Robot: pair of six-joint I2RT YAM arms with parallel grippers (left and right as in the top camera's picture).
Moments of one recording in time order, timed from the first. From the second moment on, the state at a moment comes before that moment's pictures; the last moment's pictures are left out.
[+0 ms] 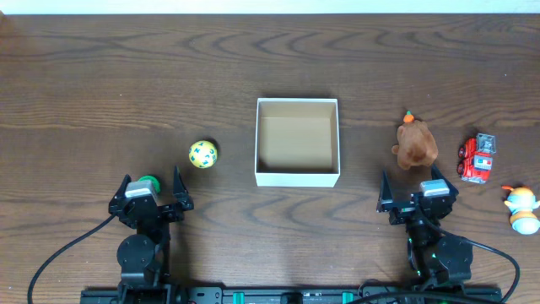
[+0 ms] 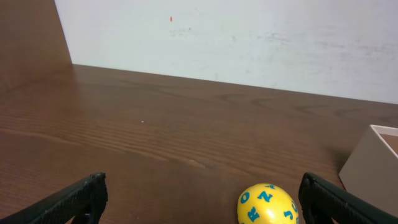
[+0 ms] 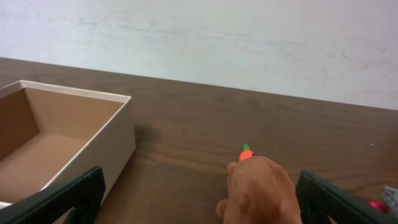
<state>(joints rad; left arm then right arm) -0.02 0.01 0.04 -0.13 -0.15 -0.09 0.11 0.01 0.01 -0.07 -0.01 -0.04</state>
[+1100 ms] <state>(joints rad) -0.02 0.63 0.77 -0.79 -0.13 -0.23 -0.15 1.02 1.09 -0.84 0.00 0.09</state>
